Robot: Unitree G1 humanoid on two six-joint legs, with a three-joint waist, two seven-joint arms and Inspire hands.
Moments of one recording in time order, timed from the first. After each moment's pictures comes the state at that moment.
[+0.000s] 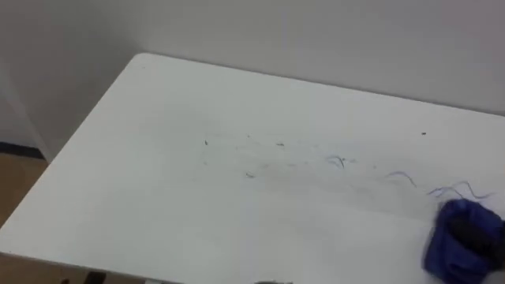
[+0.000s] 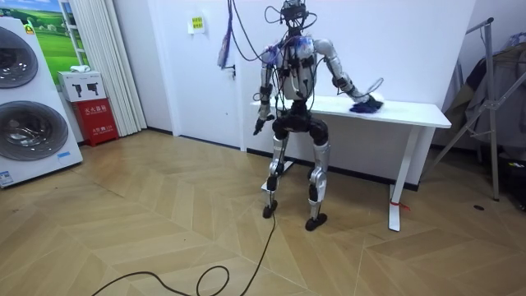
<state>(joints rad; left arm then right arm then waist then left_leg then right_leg) 0.03 0.22 0.10 0.97 0.37 0.12 0.23 -0.12 -0.36 0.11 0.60 -0.48 0.18 -0.34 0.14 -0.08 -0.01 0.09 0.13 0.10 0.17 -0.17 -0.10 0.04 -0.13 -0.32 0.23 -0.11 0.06</state>
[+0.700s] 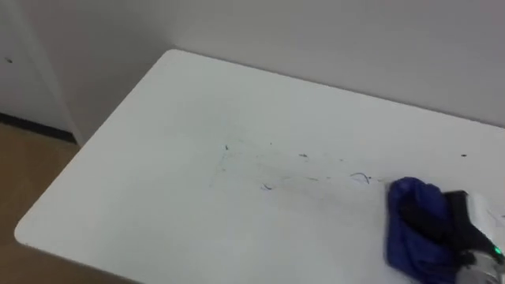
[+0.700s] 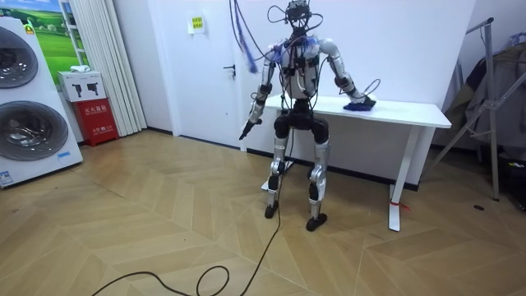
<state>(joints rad) 0.26 0.29 0.25 0.90 0.41 0.11 0.20 0.09 -0.43 -0.17 0.83 -0.50 -0.11 -0.40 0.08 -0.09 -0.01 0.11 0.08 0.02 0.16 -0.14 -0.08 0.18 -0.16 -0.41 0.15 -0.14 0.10</state>
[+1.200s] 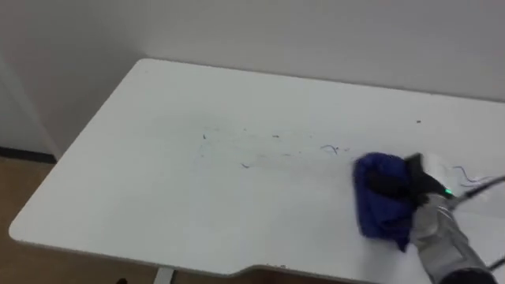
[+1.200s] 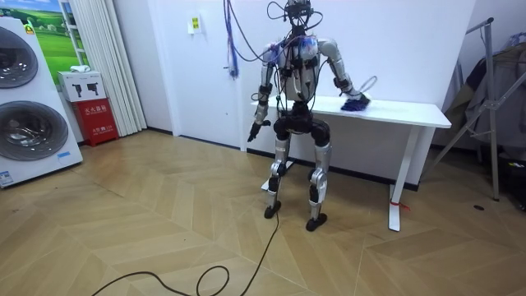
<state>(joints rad) 0.11 0.22 0.09 1.02 0.36 0.17 0.18 -0.34 -0.28 0.26 0.70 -0.59 0.16 -0.15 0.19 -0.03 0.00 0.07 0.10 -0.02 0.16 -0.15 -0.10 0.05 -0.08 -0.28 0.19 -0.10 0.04</state>
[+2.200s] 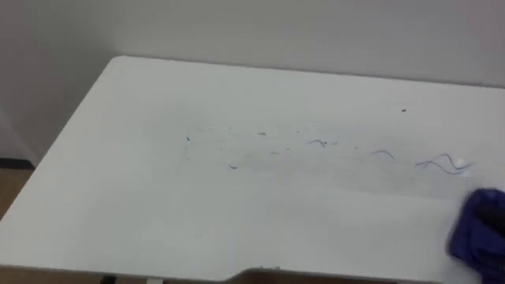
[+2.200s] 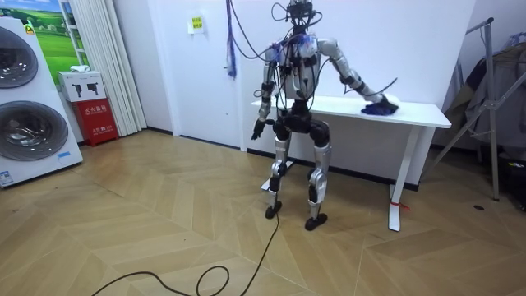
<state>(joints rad) -0.09 0.27 0.03 1.20 0.31 0.19 0.16 -0.46 -0.45 0.02 1.06 -0.33 0.17 -0.33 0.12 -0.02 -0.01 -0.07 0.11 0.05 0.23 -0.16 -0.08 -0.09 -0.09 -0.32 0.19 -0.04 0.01</state>
